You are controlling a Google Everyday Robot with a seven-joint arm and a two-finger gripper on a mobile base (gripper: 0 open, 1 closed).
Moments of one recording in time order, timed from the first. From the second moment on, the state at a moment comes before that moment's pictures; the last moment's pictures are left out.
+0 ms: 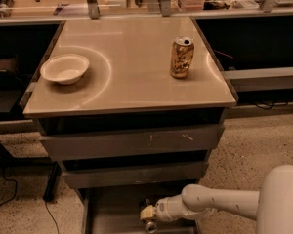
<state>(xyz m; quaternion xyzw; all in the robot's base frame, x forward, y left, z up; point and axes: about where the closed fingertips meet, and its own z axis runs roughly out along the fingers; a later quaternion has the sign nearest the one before) 0.437 0.001 0.282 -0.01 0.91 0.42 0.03</state>
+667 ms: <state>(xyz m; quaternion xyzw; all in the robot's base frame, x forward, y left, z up) 0.443 0.013 0.239 0.01 0.90 0.43 0.01</state>
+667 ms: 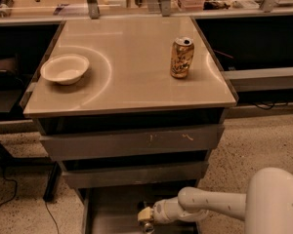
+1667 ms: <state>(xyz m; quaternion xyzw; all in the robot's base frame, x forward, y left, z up) 0.453 0.025 0.162 0.07 0.90 0.43 0.02</state>
